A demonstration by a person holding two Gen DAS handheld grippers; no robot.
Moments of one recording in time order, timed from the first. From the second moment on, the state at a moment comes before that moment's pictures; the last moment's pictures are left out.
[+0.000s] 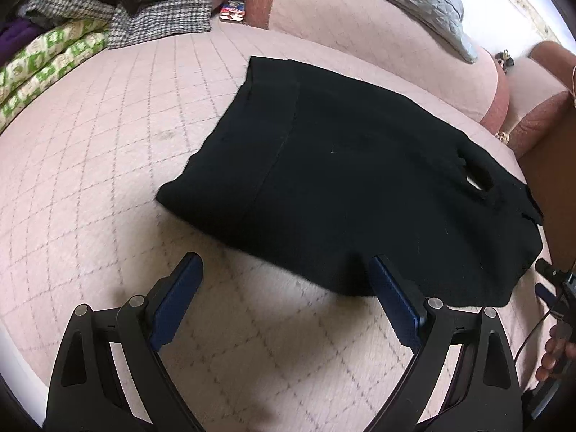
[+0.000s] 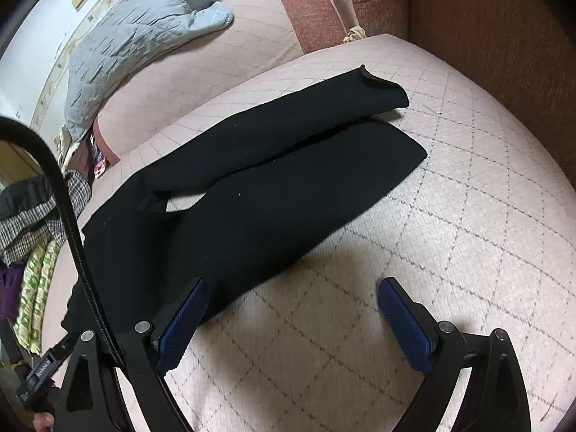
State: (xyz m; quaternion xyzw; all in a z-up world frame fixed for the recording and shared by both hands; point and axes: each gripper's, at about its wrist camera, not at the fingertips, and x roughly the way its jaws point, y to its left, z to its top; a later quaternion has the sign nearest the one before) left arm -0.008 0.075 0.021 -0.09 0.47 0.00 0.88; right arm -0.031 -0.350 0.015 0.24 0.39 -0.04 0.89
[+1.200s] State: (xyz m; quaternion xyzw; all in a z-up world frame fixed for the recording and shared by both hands) left arm -0.023 0.087 0.040 -0.08 0.47 -0.06 0.88; right arm -0.110 -0.432 0.011 0.40 0.41 -0.04 0.82
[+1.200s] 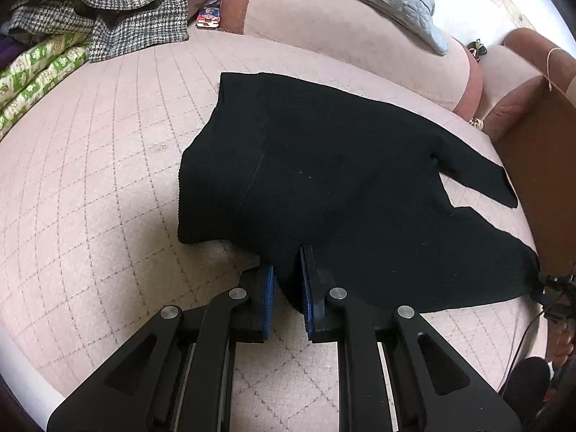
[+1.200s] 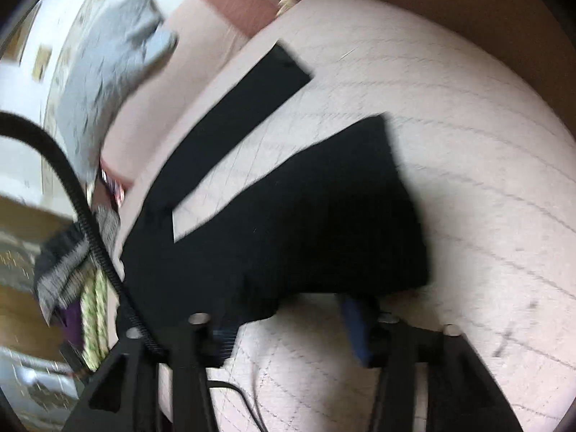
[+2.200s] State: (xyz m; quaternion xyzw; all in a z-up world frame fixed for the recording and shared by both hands) left arm -0.027 0.136 0.056 -0.08 0.46 -0.04 0.88; right arm -0.067 -0.297 0.061 0.22 0.38 0.11 0.89
